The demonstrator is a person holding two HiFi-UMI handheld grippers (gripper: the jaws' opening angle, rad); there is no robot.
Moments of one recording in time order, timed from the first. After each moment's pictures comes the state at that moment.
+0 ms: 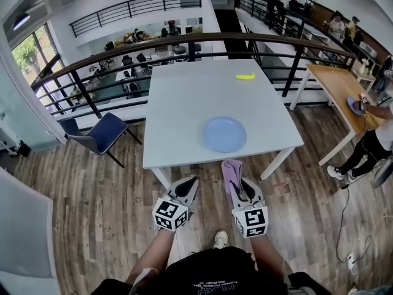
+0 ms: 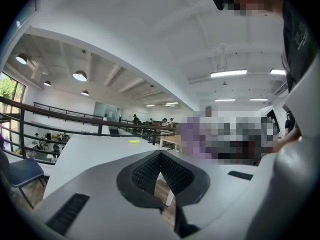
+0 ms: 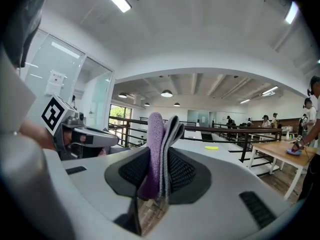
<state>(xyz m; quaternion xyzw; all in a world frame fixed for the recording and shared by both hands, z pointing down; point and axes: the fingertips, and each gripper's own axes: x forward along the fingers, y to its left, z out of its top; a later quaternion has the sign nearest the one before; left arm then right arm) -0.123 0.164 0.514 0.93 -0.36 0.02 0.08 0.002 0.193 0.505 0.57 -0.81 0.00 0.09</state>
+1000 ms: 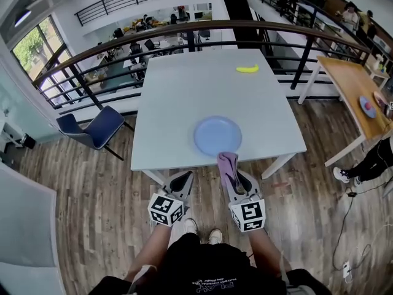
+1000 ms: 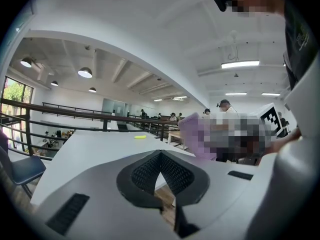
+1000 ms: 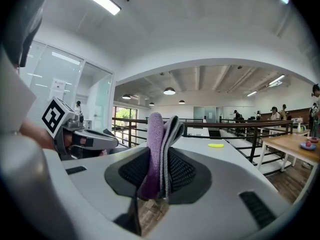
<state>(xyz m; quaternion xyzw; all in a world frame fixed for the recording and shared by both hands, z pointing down) -0.041 0.070 0.532 0.91 -0.41 0.05 0.10 0.089 0.089 0.521 0.53 -0.84 0.03 0.08</state>
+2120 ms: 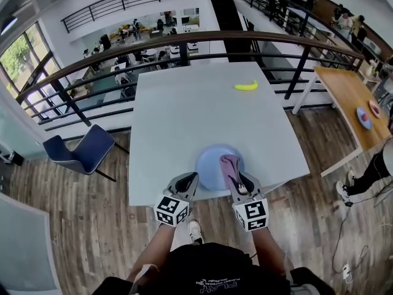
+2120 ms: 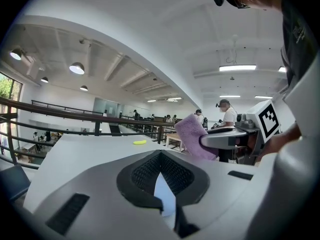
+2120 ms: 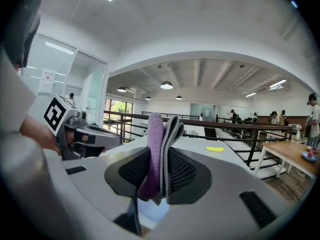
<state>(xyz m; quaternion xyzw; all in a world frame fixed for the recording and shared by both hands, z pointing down) -0.041 -0.114 0.532 0.93 -0.36 0.05 0.09 0.079 -0.088 0.521 0.55 -0.82 0.03 0.12</state>
